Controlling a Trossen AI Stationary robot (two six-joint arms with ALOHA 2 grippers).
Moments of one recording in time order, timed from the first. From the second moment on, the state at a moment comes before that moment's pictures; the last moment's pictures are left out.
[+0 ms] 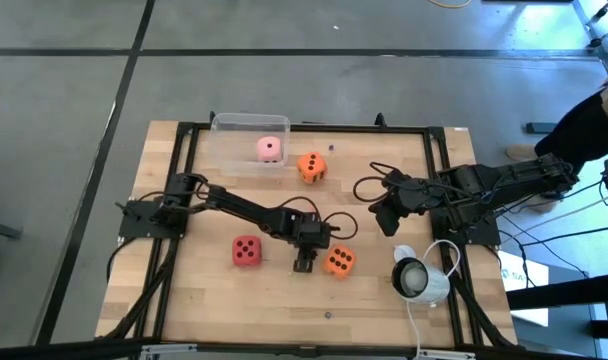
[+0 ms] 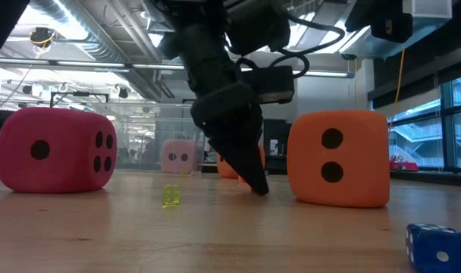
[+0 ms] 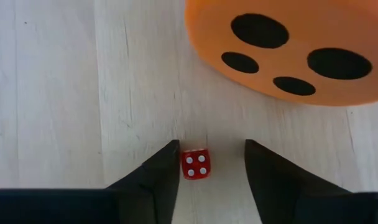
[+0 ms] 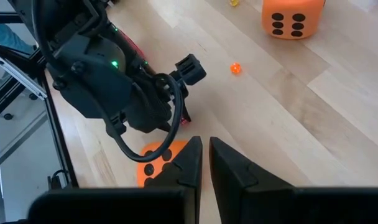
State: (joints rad) left arm -0.12 2.05 1.40 -0.38 0.02 -0.06; right arm 0.25 1.07 1.07 -0.83 0.23 0.88
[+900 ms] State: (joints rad) left arm -0.11 1.98 1.46 -0.47 0.05 -0.09; right arm 0.25 1.07 1.07 -0.82 0.23 0.86
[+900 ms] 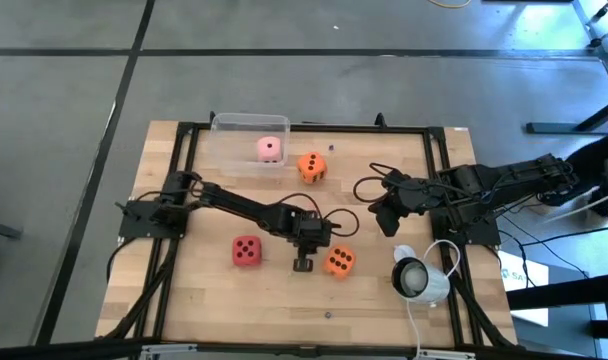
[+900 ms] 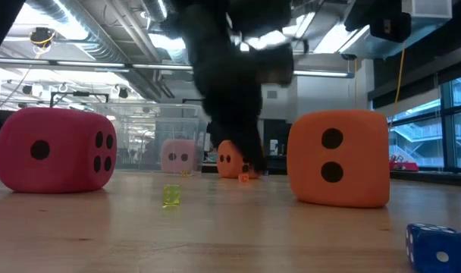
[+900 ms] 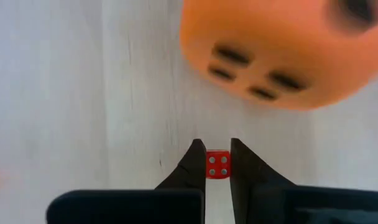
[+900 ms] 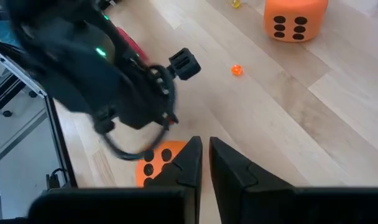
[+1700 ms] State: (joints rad) left arm 0.41 1.45 1.46 -0.78 -0.13 -0.09; right arm 0.25 1.07 1.07 -0.79 0.25 0.85
